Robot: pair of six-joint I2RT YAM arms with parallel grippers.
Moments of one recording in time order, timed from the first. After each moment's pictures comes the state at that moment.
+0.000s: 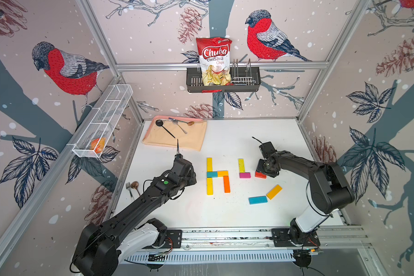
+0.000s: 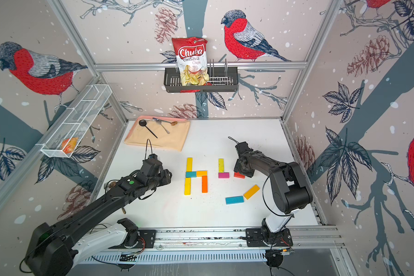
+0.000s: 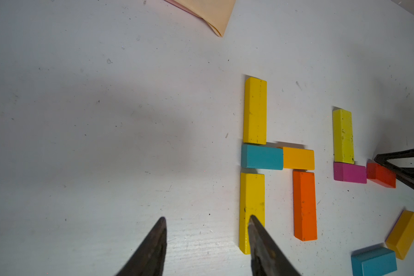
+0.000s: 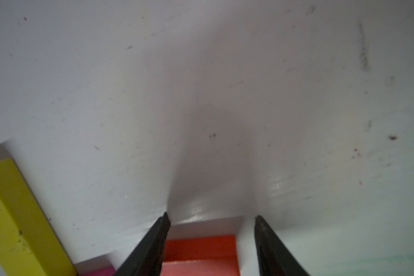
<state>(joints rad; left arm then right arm) -0.56 1.03 0.65 -0.52 -0.12 -0.70 0.37 1.68 0.94 -0.55 0.10 0.63</state>
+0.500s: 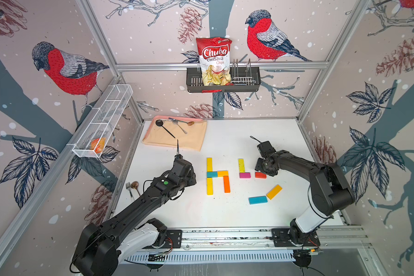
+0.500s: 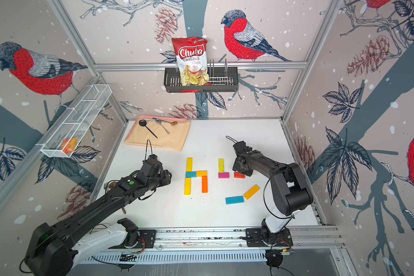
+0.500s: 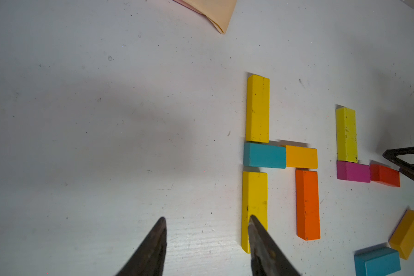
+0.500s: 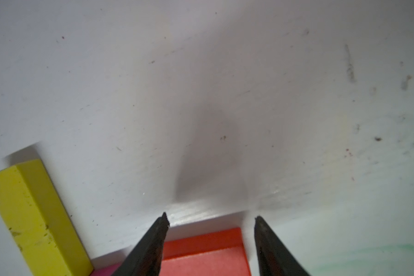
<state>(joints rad) -0.56 1.03 0.65 -0.52 -0.12 -0.70 0.39 1.65 0.94 -0.56 0.13 0.65</state>
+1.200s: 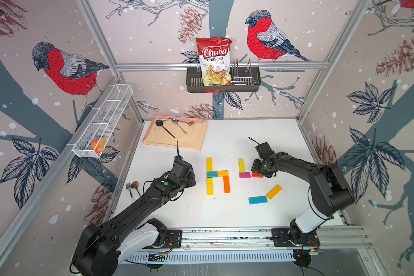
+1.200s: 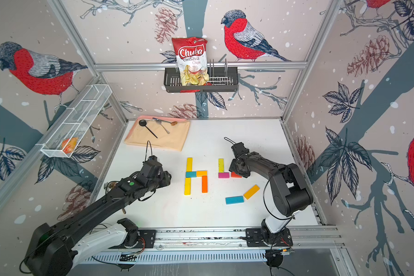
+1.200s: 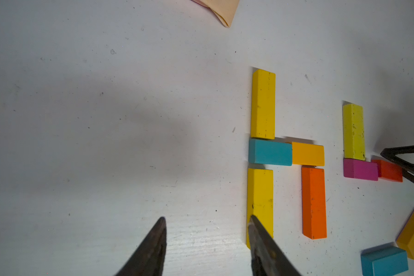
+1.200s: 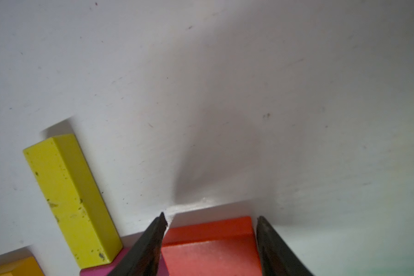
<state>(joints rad) -0.56 1.02 0.63 -0.52 -0.12 -0.70 0.42 1.66 0.93 -0.51 0.04 0.69</state>
